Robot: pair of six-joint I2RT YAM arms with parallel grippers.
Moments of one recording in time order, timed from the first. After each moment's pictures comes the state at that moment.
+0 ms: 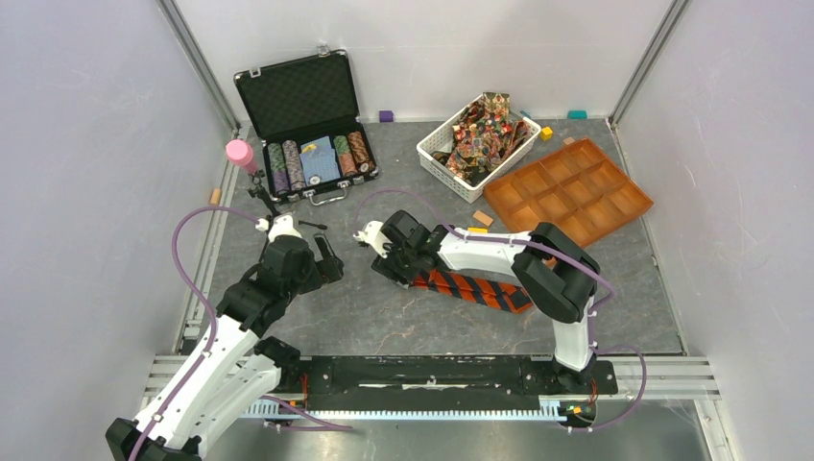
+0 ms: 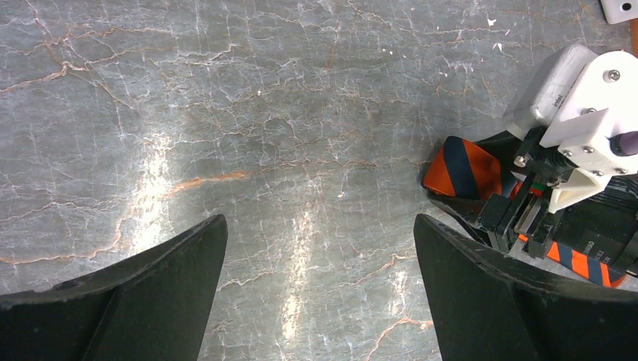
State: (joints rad) left arm -0.46 0.65 0.62 -0.71 -0.25 -0.68; right arm 0.96 1.94 1.24 -0.29 -0.05 -0.19
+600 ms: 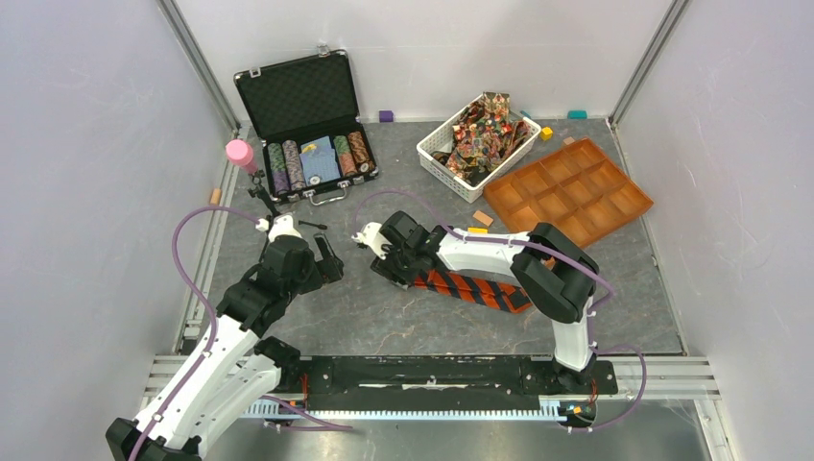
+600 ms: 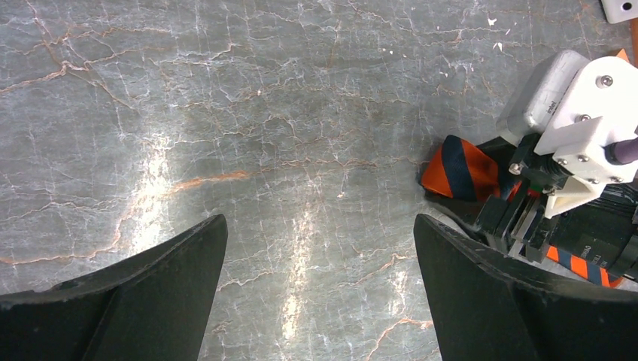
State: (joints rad) left arm -0.46 0.65 0.62 -0.71 -0.25 -0.68; right arm 0.96 1.95 1.25 -0.29 -0.08 -0.18
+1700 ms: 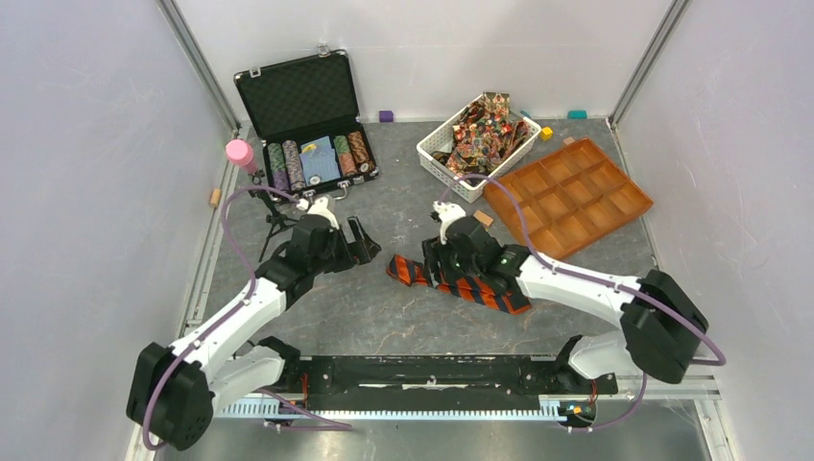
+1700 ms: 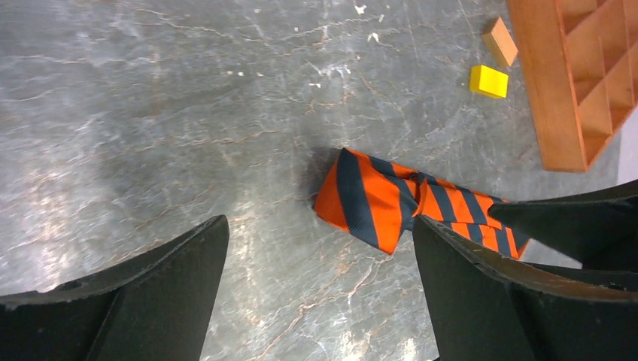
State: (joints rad) left arm -0.46 0.98 0.57 -0.23 0.02 -0.67; right arm 0.87 1.40 0.83 -0.17 0.05 0.37
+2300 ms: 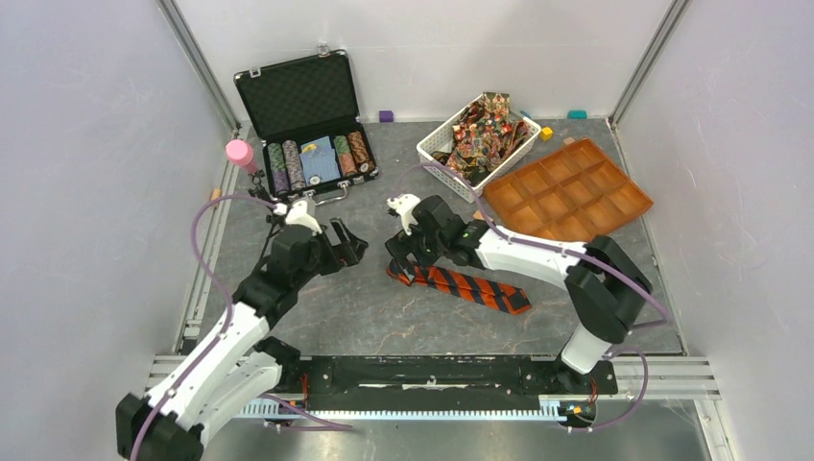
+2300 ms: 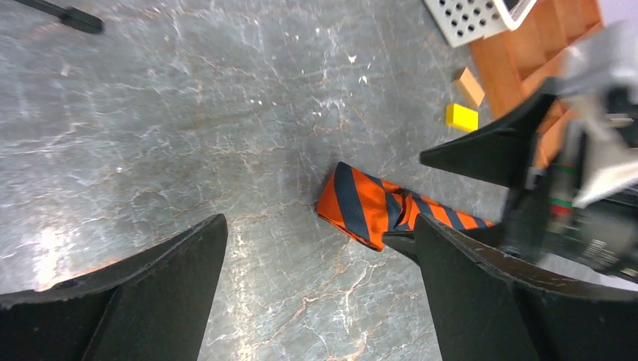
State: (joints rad) left arm -0.46 0.80 0.55 -0.29 -0.03 -0.67; right arm 0.87 1.65 1.06 -0.20 -0.07 0.11
